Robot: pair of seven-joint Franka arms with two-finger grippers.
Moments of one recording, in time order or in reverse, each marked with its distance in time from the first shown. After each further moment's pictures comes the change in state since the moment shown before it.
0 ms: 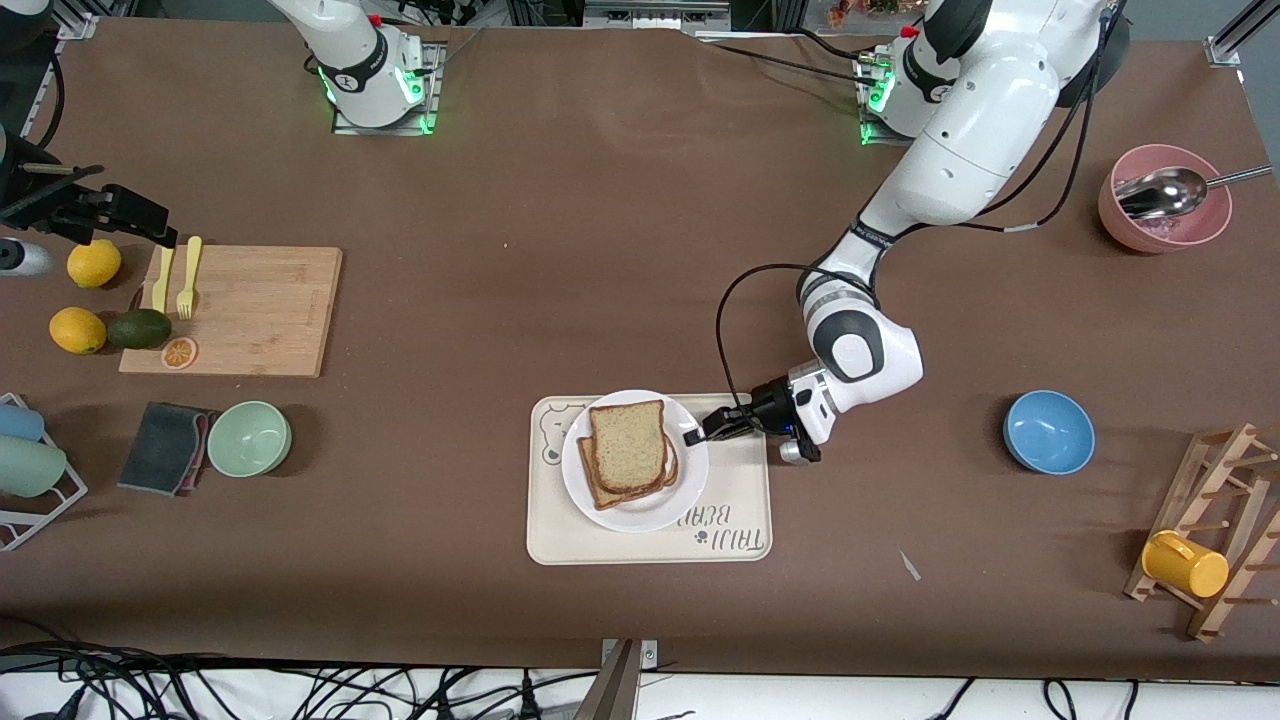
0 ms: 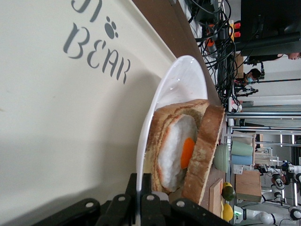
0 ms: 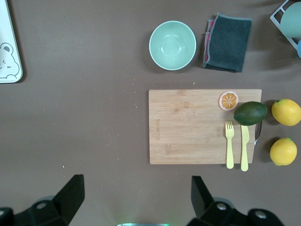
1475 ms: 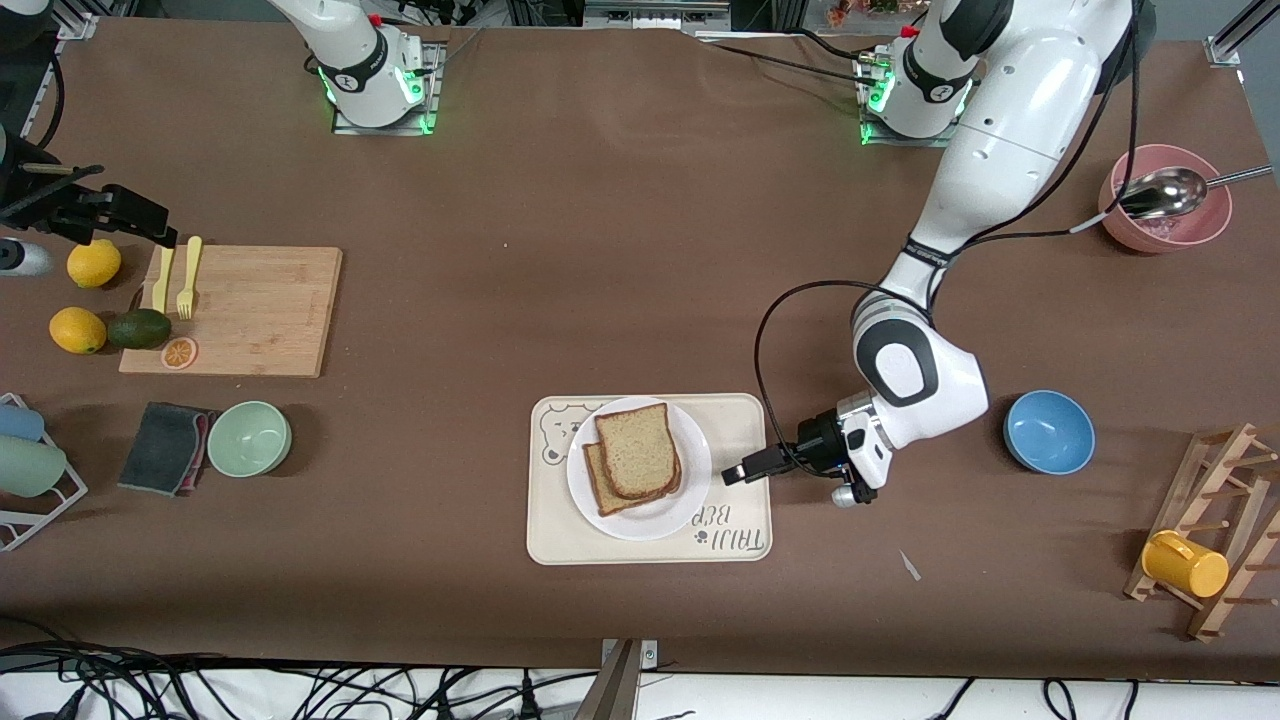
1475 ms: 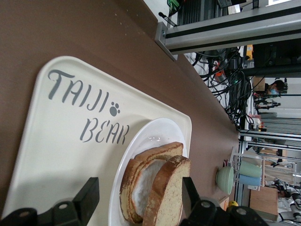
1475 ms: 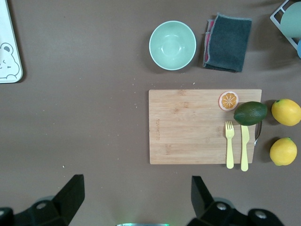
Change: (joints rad) left arm 0.053 -0.061 0.059 0.102 0.406 -0.016 -0.450; right arm 0.000 0.000 0.000 0.000 0.000 0.000 0.000
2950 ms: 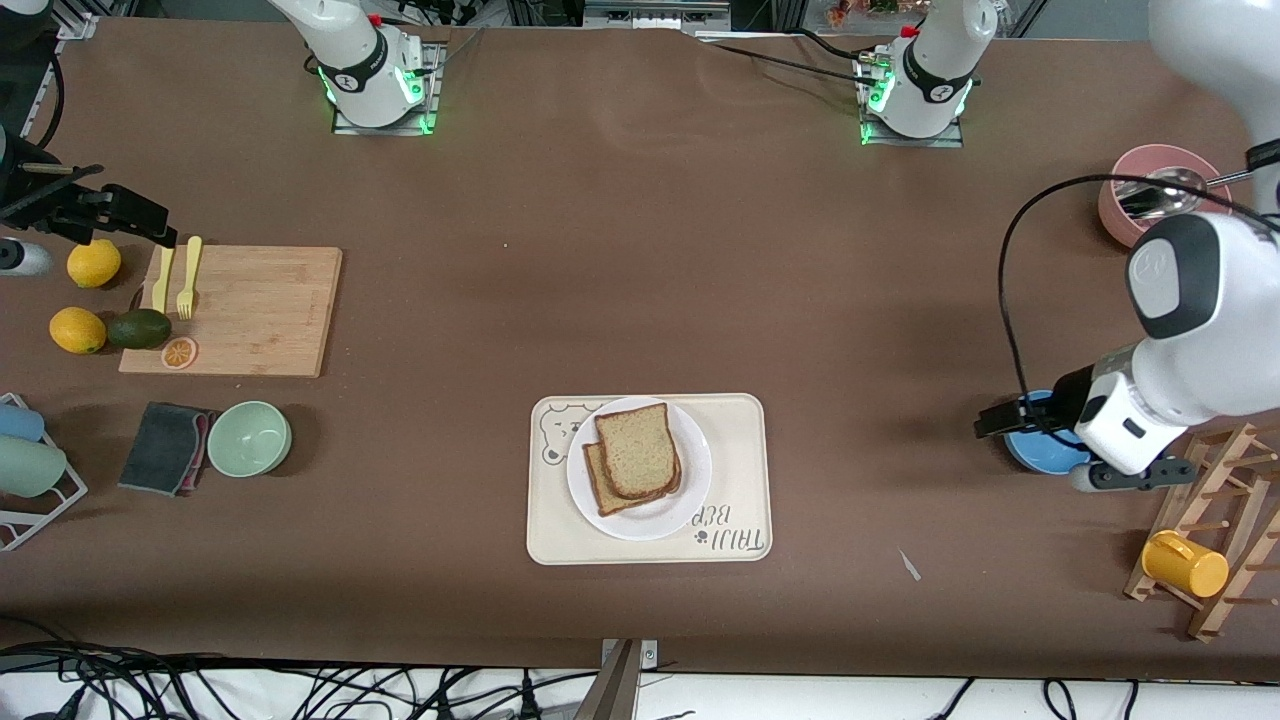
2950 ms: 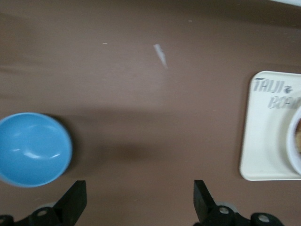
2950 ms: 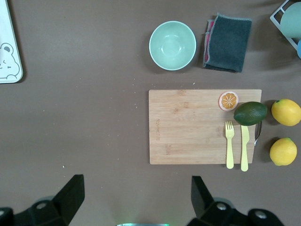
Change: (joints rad) left arm 0.206 -0.401 0.117 0.014 1.237 -0.572 -0.573; right arm 0.000 0.000 0.000 0.001 0.000 0.000 0.000
